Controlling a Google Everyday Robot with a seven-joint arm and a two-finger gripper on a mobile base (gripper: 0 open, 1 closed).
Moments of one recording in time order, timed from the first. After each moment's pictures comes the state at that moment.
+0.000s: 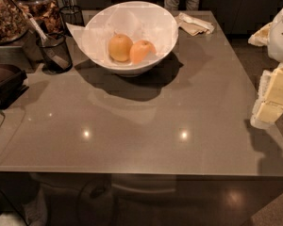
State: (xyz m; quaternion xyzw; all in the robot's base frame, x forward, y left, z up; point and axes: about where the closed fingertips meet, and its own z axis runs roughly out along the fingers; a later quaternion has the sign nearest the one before) arm 0.438 -0.217 0.976 -0.60 0.78 -0.03 0.16
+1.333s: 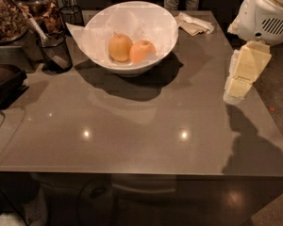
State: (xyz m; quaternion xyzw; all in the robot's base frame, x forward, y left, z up) arm 0.484 -0.189 0.981 -0.59 0.79 -0.02 0.15
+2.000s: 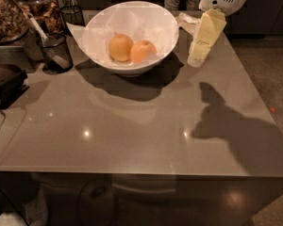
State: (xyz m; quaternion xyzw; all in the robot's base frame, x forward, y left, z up) arm 0.573 -0.140 0.998 -0.59 0.79 -0.01 0.18
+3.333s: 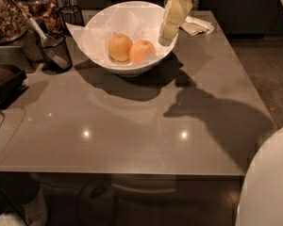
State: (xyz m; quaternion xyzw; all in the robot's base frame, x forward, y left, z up) arm 0.638 -0.076 1.015 -0.63 0.74 0.02 0.24
